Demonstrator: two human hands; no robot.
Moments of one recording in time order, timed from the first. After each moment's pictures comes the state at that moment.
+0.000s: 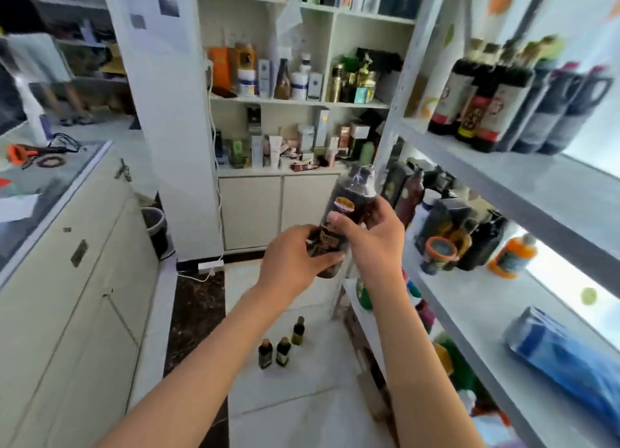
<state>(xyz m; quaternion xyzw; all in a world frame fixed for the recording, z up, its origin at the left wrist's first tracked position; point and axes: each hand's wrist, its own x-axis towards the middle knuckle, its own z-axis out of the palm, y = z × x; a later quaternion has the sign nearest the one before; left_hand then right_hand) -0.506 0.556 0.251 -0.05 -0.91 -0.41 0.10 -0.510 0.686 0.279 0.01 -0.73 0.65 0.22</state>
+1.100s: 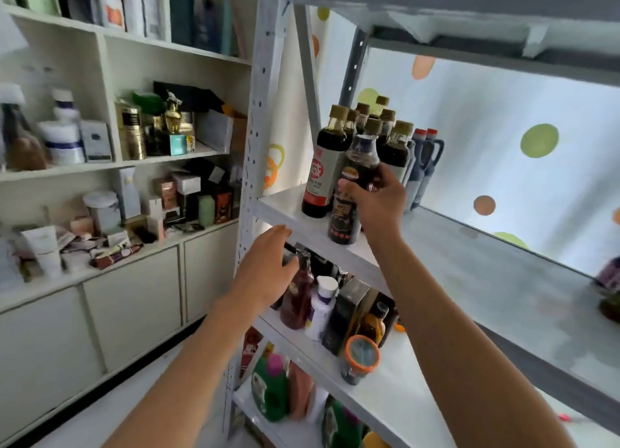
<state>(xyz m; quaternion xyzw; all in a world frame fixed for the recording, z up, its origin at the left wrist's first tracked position) -0.905 0.726 0.309 -0.38 -0.84 -0.40 0.02 -0.852 0.906 0.395 -0.24 -0.71 0.45 0.49</state>
